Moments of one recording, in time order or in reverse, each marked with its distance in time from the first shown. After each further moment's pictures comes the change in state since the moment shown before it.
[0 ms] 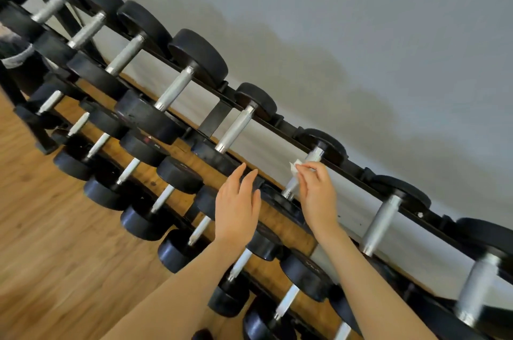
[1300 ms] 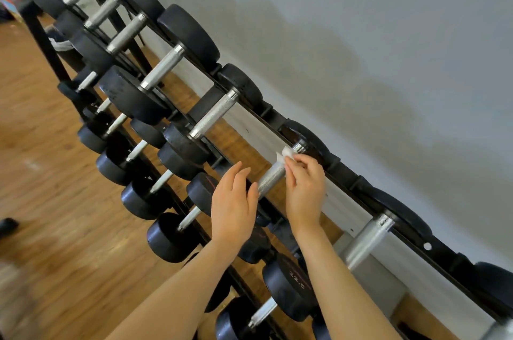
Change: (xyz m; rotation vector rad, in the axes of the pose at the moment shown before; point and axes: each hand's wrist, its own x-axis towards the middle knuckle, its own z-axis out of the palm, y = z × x) left_hand 0.007 0.059 0.087 0.045 0.110 -0.220; right_hand 0.047 0.075 -0.011 -0.128 0.149 -0.454
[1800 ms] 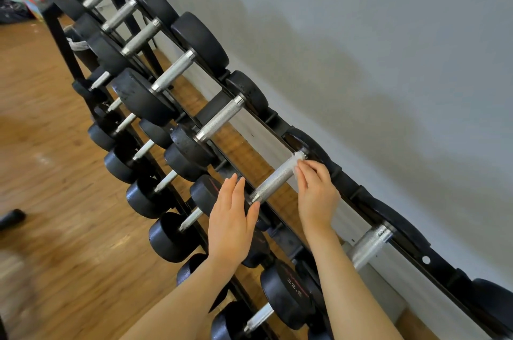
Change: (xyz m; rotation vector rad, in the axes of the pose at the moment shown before) left_hand -0.024 -0.004 -0.001 0.096 -0.056 -0.073; right_hand 0.013 0.025 -0.008 -0.105 0.003 -0.096
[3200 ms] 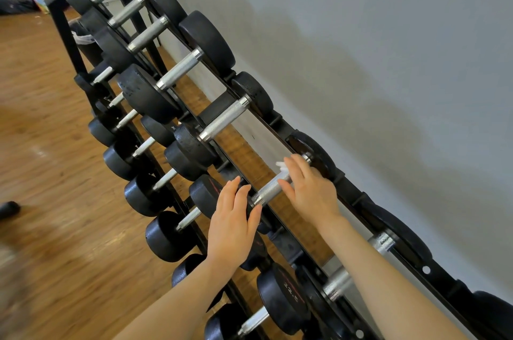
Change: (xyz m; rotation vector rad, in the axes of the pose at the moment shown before) left_hand 0.000 -0.001 -0.002 -0.023 -0.020 0.016; right_hand 0.025 0.005 -0.007 -0.227 -0.462 -0.361
